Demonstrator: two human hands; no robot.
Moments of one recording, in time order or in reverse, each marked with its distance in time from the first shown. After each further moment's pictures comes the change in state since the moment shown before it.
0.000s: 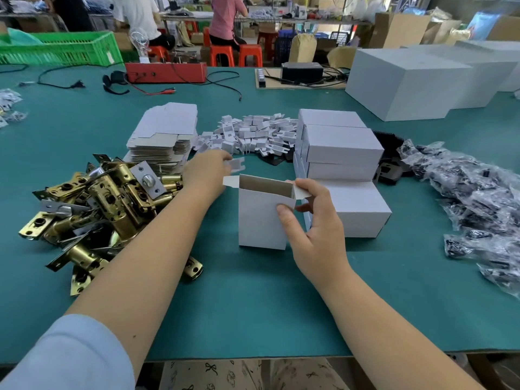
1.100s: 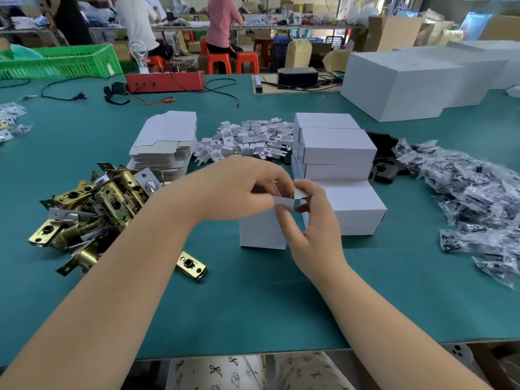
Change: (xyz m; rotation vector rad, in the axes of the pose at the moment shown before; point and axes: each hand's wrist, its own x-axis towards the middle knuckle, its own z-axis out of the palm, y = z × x) left_hand -0.090 0.059 -0.100 -0.237 -0.423 0.570; right_hand 0.001 0.003 0.003 0.000 -0.009 0.068
